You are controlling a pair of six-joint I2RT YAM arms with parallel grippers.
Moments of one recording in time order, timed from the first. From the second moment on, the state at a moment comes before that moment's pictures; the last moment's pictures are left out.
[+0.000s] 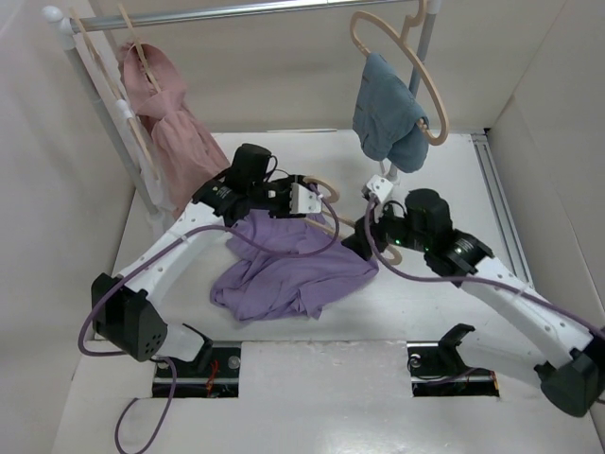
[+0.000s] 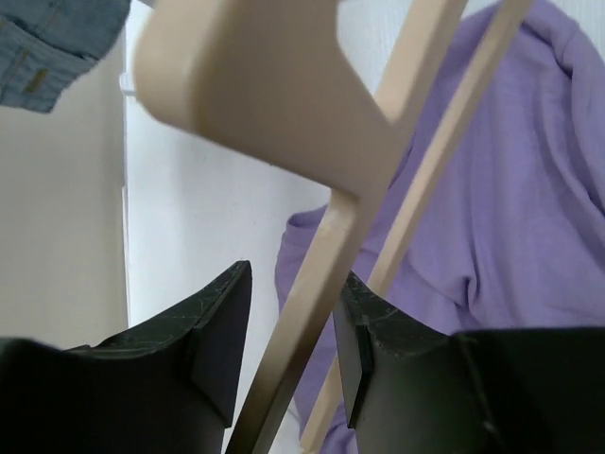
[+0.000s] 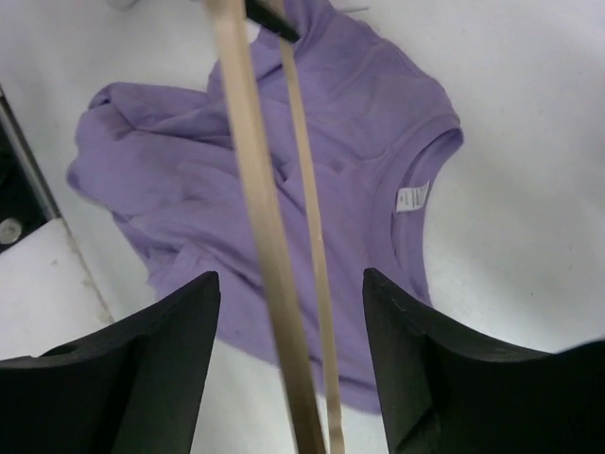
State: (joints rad) left arm -0.55 1.39 1.29 -0.54 0.59 1.02; right arm 0.65 0.94 0.86 -0.28 -0.33 -0.03
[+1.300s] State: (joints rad) left arm -0.54 1.38 1.18 -0.29 0.57 0.60; right arm 0.55 1.24 0.95 -0.08 -0.45 0.09
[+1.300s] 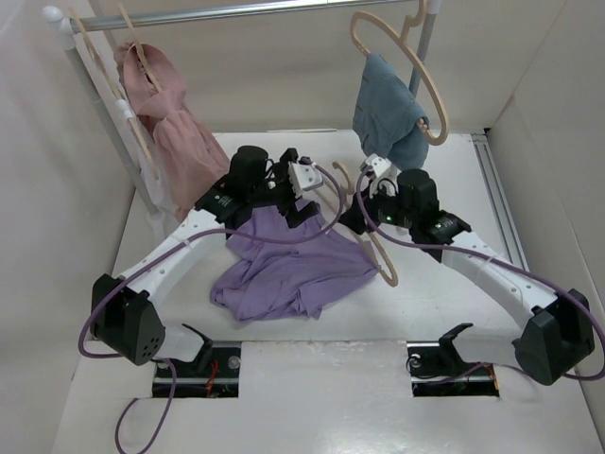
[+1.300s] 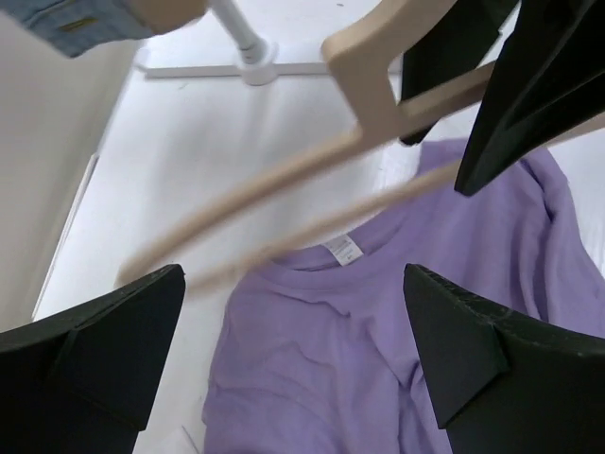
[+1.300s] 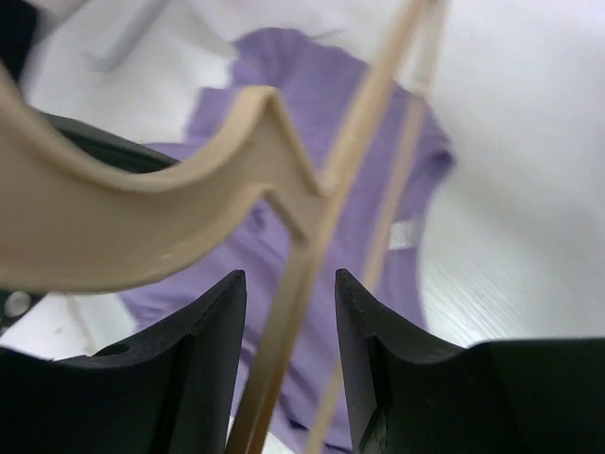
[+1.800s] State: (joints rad) left arm -0.61 1.46 1.18 -0.14 0.27 0.32; right arm 0.46 1.23 0.95 -0.32 -0.29 0.05
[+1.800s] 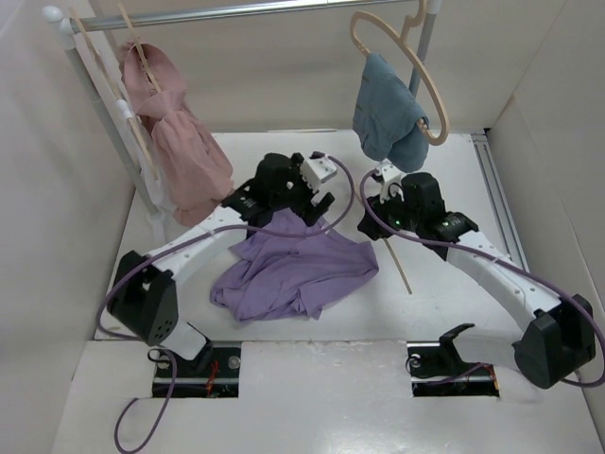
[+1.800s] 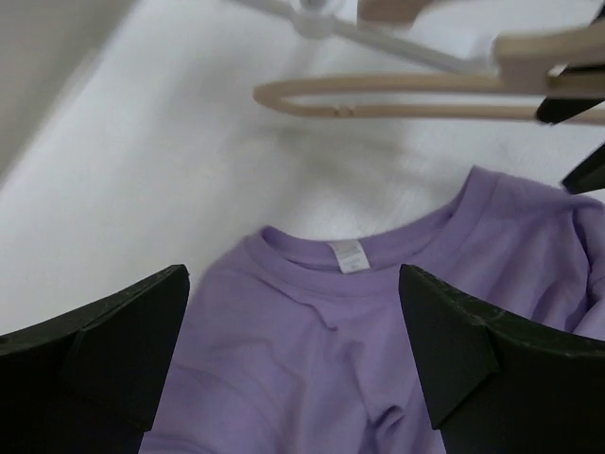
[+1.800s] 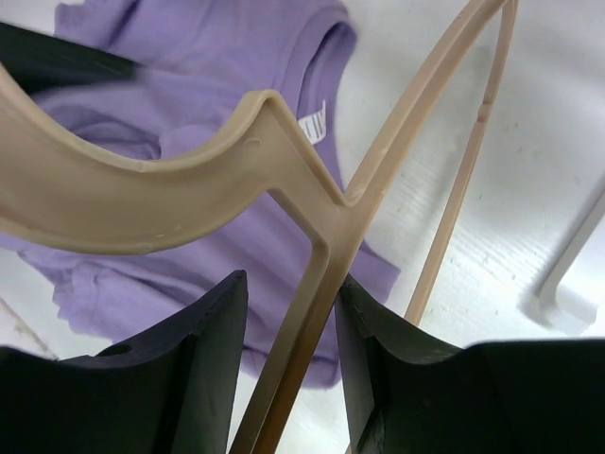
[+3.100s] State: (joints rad) left arm -0.65 2.08 1.46 -0.24 -0.18 0.13; right arm 0.40 0.99 0.96 -0.52 -0.32 -0.01
